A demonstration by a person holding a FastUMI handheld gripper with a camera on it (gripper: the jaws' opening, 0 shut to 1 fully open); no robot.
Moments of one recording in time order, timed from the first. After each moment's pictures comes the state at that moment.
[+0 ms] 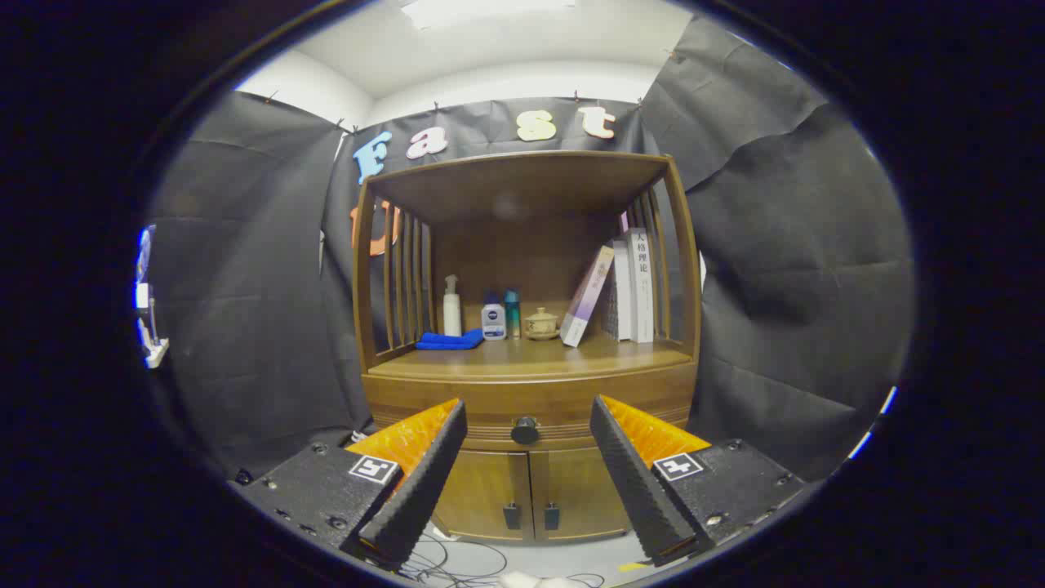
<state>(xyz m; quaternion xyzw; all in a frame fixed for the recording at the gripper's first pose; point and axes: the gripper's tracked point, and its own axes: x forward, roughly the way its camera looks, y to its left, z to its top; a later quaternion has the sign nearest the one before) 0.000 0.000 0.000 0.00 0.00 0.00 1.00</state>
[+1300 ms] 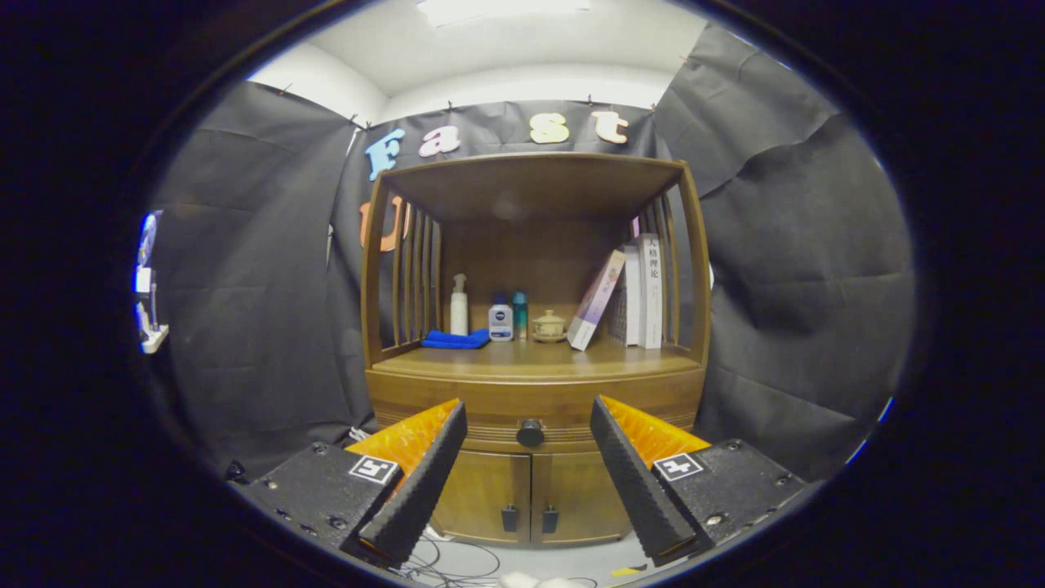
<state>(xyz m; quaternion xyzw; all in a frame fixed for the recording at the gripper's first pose) 0.014 0.007 -0.010 -0.02 -0.01 0.00 1.00</state>
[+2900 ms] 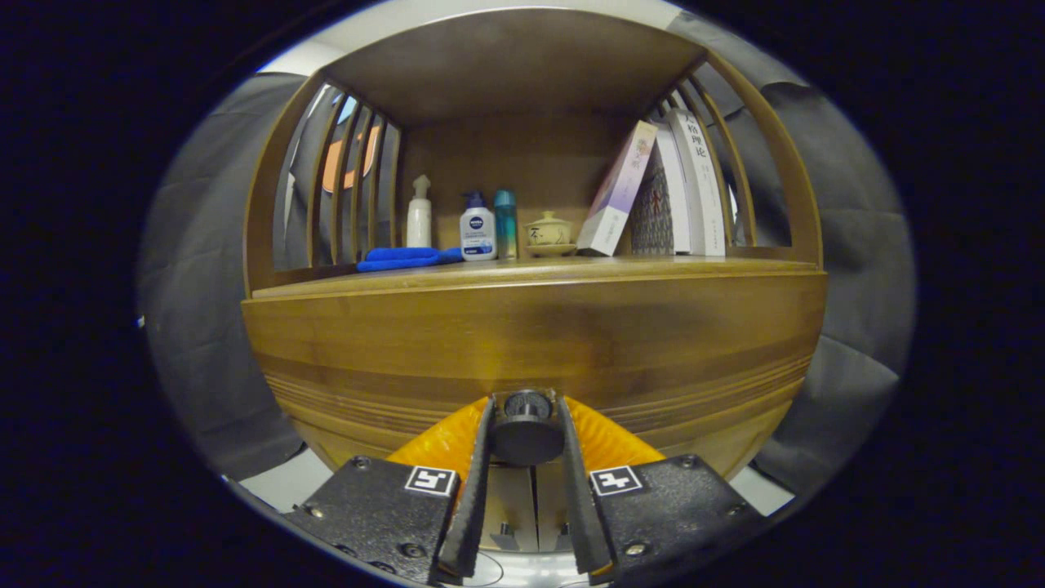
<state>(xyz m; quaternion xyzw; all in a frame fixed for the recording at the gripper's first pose) 0.217 -0.007 -0.130 0.01 0.09 -0.01 1.00</state>
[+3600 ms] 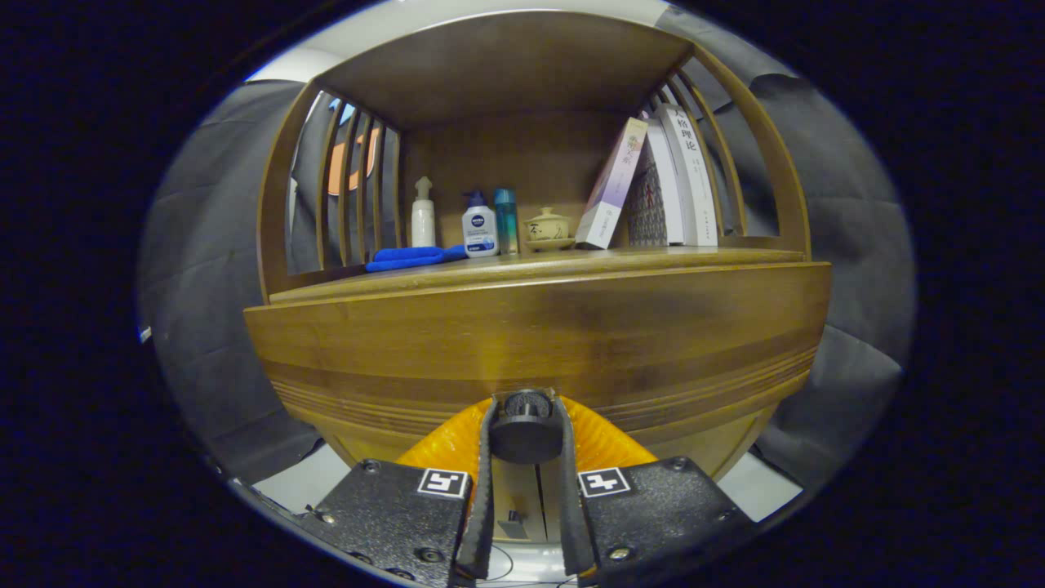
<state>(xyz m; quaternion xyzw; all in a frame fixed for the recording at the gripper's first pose) 0.185 -0.011 -0.131 0.01 0.09 0.00 1.00</state>
